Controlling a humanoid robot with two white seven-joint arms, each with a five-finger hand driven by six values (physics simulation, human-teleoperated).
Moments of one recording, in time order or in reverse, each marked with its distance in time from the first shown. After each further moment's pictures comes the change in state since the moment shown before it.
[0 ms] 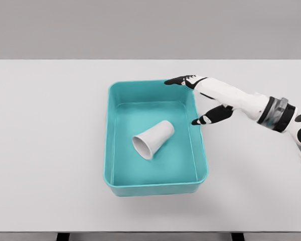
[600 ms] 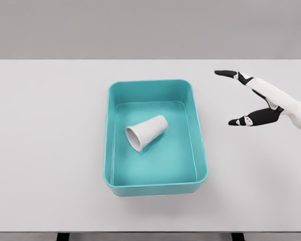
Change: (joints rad) left arm 0.000 0.000 0.000 0.000 0.000 0.000 0.000; right arm 0.186 -0.080 -0.240 -0.001 -0.164 -0.038 0.000
